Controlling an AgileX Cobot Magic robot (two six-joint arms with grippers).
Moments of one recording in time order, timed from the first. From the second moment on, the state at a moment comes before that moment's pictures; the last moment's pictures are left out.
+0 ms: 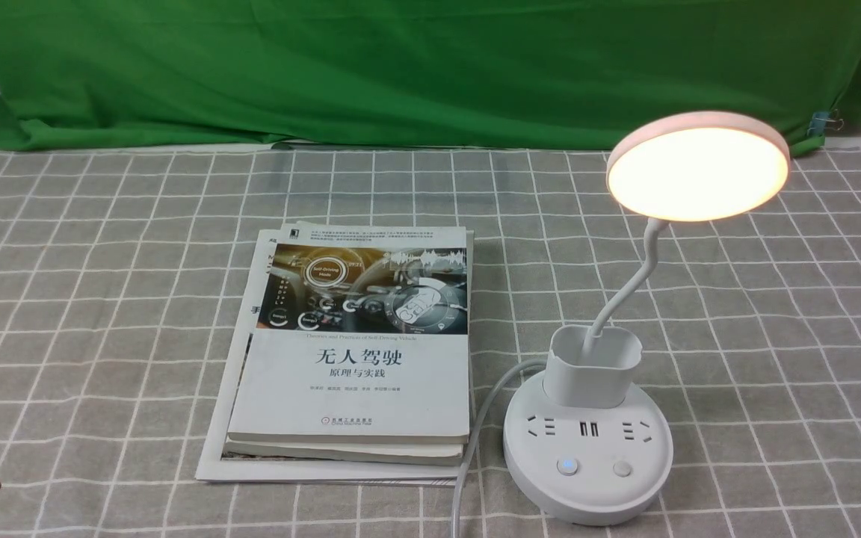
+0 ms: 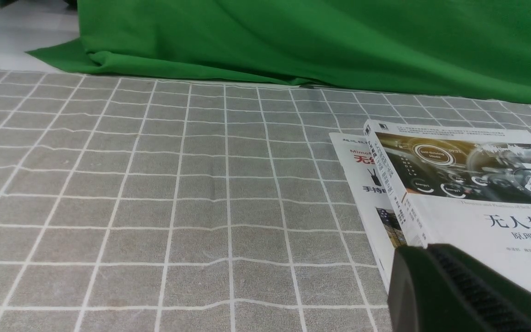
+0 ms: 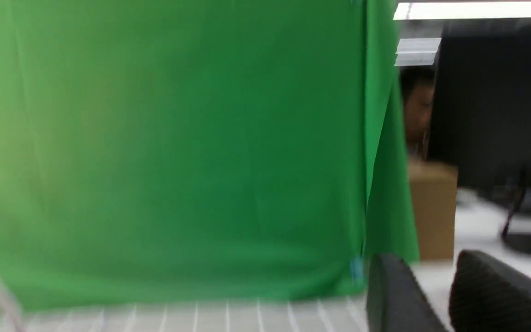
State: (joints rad) right arm -0.02 0.00 0.01 0.19 -0.24 -0.15; left arm 0.00 0.00 0.01 -0.20 0.23 0.14
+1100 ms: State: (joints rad) right arm 0.23 1.15 -0.73 0.31 0.68 -0.33; left arm 0.00 0.00 0.01 -0.20 0.23 0.14
